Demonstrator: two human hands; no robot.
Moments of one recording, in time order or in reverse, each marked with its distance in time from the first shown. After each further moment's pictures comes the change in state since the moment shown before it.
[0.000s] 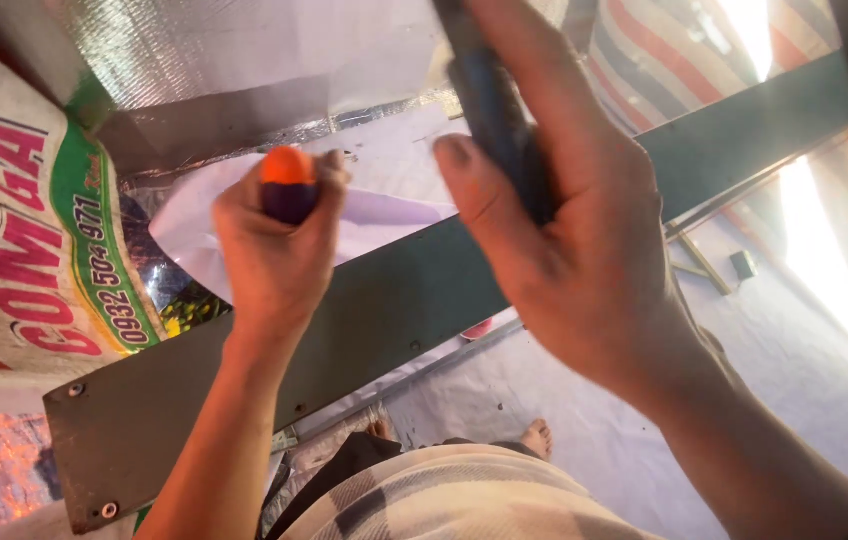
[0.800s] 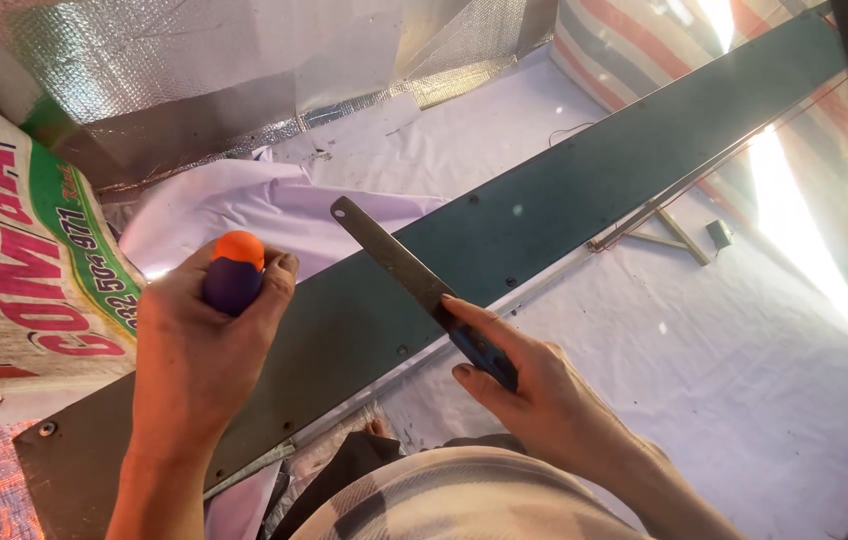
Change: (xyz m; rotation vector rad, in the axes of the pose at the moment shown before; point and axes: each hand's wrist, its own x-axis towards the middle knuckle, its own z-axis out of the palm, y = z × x) left_hand -0.018 0.034 -0.039 0.266 -0.197 -0.391; right_hand -0.098 0.061 0.035 0.183 -0.381 0.696
